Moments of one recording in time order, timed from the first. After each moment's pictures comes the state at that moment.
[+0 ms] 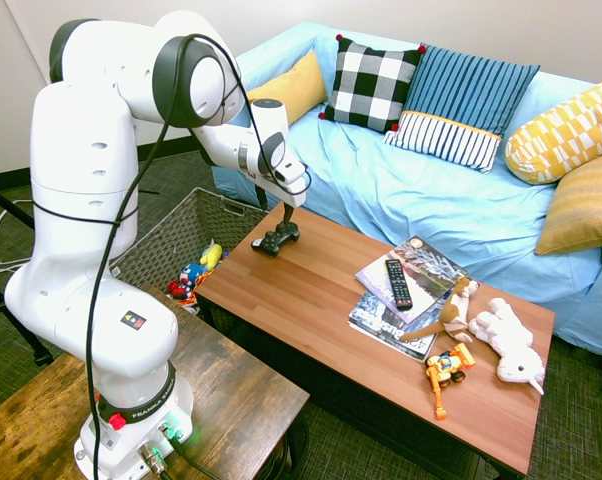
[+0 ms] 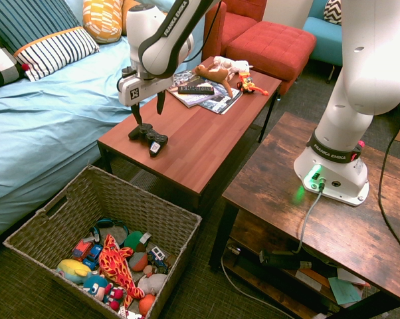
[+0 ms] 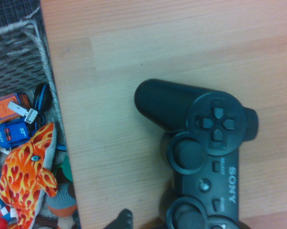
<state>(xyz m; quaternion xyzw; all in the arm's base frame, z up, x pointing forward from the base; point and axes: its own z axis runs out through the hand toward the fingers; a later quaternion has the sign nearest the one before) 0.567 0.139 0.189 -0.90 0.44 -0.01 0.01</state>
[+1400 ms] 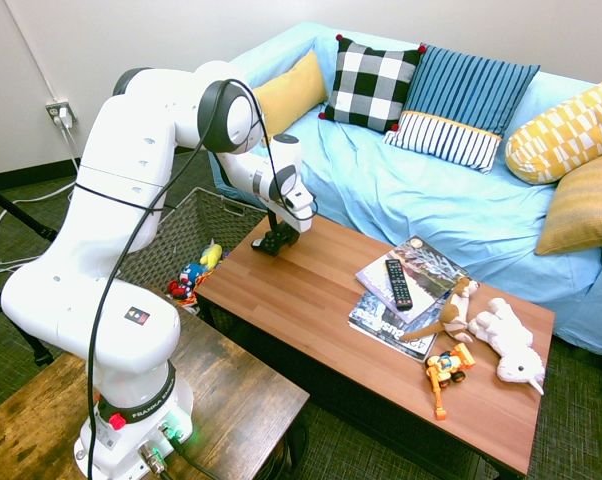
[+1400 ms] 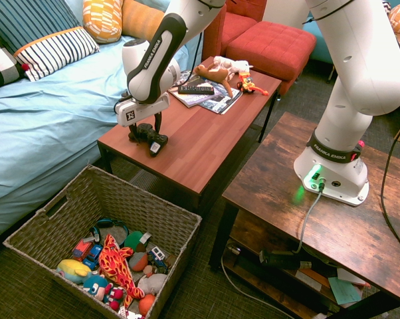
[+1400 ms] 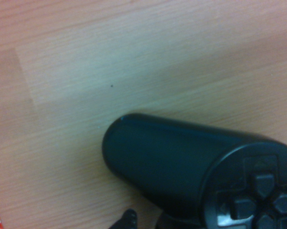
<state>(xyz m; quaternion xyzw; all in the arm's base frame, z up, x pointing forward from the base) 0.602 0.129 0.096 -0.88 0.48 0.02 0.00</state>
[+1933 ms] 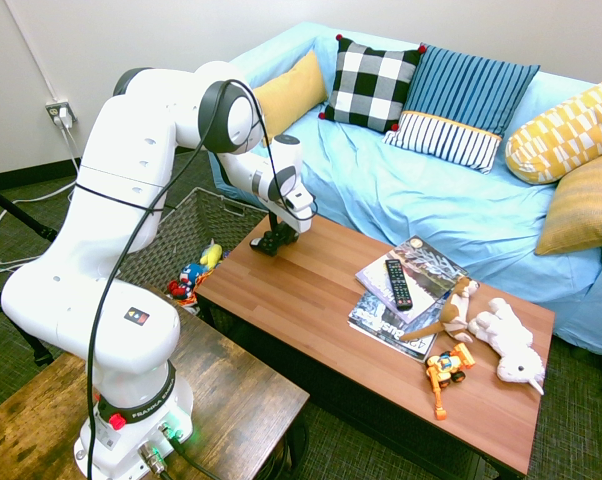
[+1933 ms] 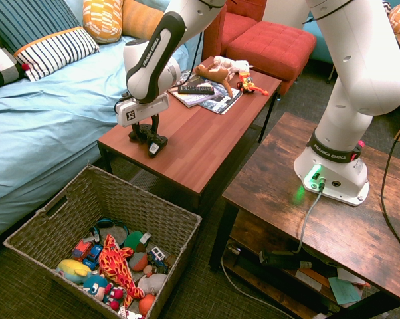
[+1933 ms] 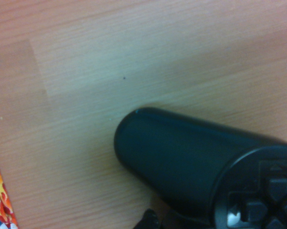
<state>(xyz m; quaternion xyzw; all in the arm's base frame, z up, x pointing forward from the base) 0.602 0.126 0.096 -0.88 0.48 0.03 0.02</state>
